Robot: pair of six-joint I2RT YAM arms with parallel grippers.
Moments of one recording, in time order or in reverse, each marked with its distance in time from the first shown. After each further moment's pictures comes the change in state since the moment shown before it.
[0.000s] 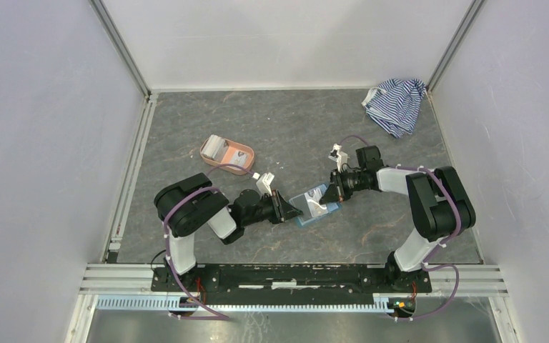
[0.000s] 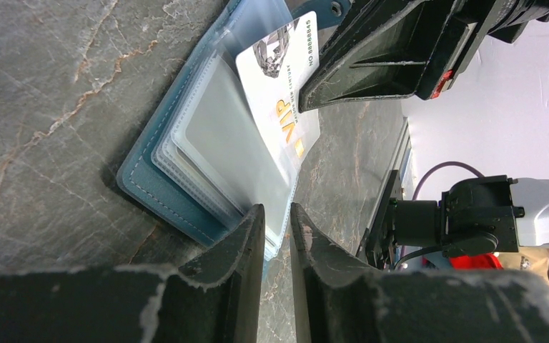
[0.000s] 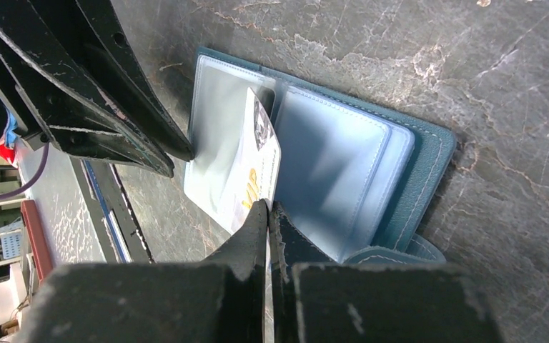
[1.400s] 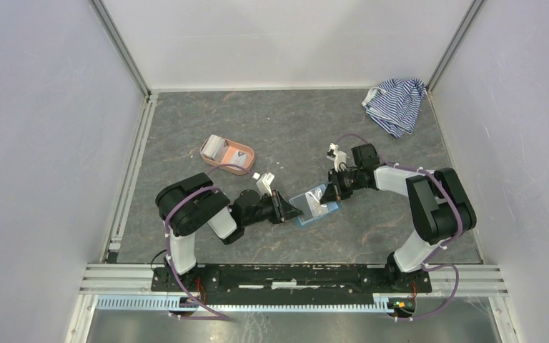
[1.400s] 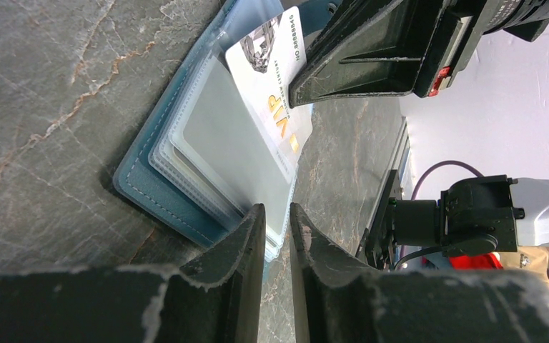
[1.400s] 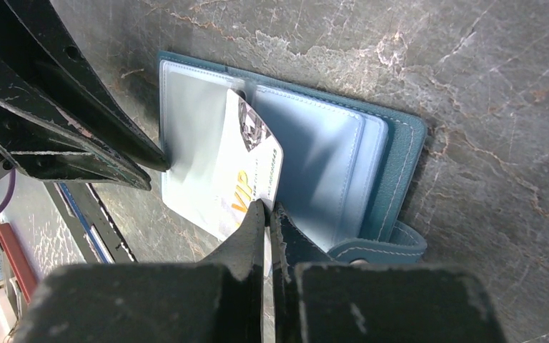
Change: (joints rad) left arm 0.000 0.011 0.000 0.019 0.003 0.000; right arm 0.042 -0.022 0.034 -0.074 0.157 0.047
